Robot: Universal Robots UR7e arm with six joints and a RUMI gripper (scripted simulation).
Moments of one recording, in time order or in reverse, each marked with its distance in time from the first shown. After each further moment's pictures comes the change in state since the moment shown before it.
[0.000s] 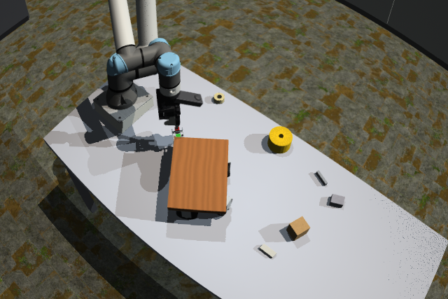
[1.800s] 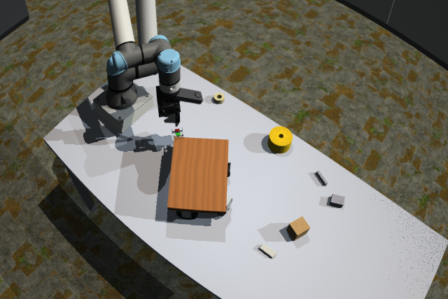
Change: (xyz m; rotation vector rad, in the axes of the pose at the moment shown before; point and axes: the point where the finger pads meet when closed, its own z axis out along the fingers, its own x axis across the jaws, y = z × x) arm 0.000 0.000 -0.015 0.000 0.001 0.000
